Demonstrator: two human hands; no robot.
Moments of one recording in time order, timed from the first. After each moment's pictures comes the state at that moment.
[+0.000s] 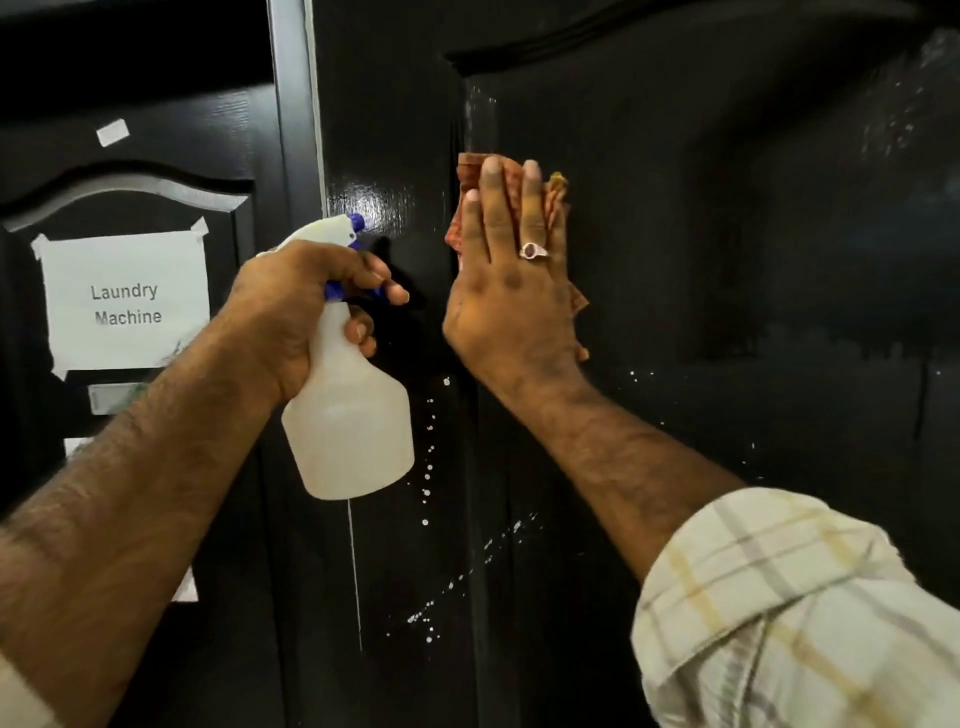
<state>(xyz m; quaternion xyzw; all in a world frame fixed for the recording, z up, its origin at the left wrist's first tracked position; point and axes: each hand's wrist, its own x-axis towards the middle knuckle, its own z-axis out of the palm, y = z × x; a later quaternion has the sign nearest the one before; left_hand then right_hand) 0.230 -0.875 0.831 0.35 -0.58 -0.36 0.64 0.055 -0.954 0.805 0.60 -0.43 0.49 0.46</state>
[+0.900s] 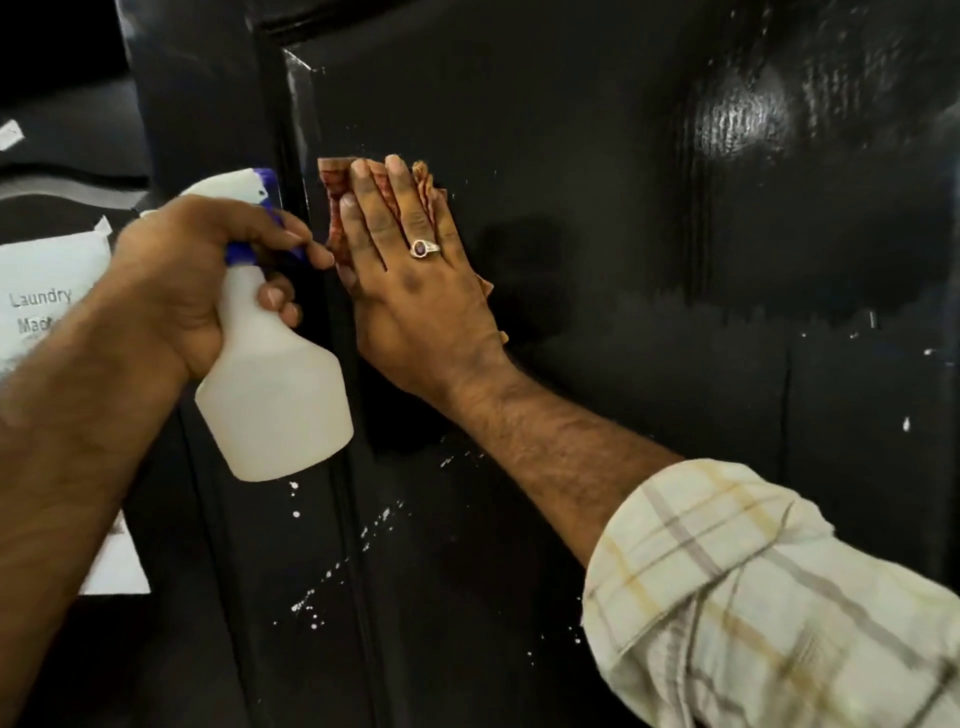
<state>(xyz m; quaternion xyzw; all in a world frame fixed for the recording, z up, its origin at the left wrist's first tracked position) 0.135 -0.866 0.845 0.39 -0.58 -0.36 0.62 -0.026 -0.954 0.789 0.68 -0.36 0.45 0.45</state>
